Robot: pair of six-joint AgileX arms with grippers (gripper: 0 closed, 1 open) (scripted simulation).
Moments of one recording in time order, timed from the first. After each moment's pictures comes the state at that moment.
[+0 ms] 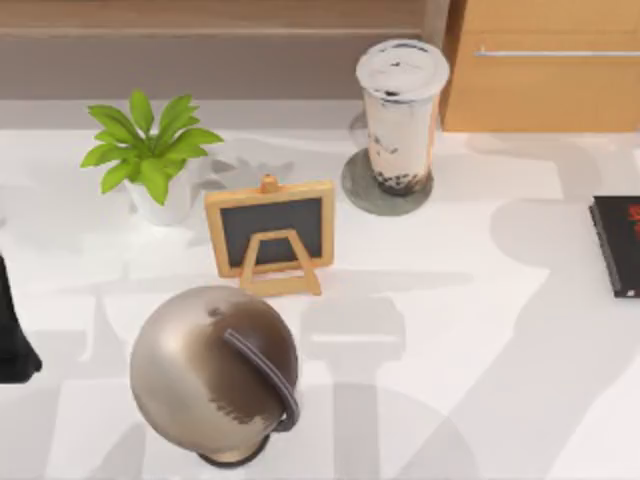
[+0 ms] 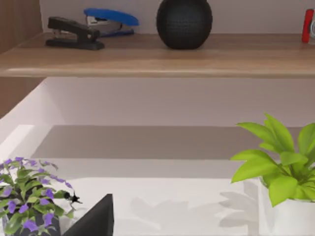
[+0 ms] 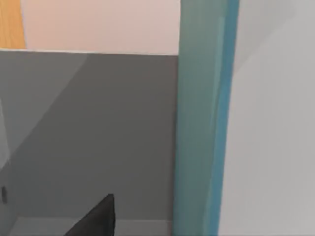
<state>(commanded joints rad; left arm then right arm) 0.00 0.00 0.00 0.00 0.00 0.00 -0.40 2.10 1.54 0.56 -0.37 -0.01</state>
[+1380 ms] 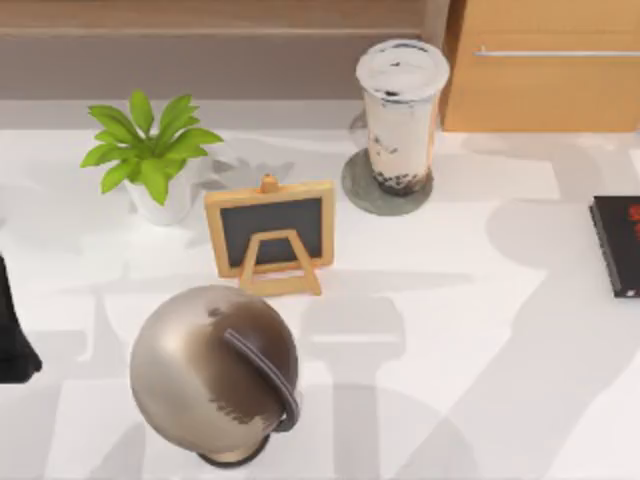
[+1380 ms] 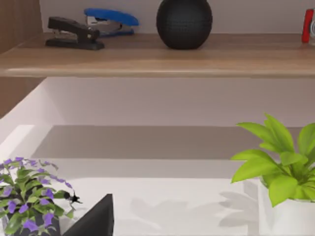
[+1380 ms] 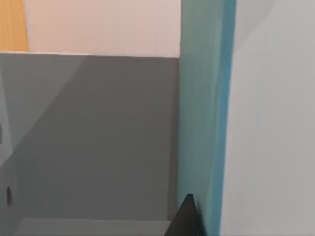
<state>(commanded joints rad) 0.00 0.00 0.00 0.00 0.00 0.00 -0.41 2.09 1.54 0.56 -0.37 -0.01</state>
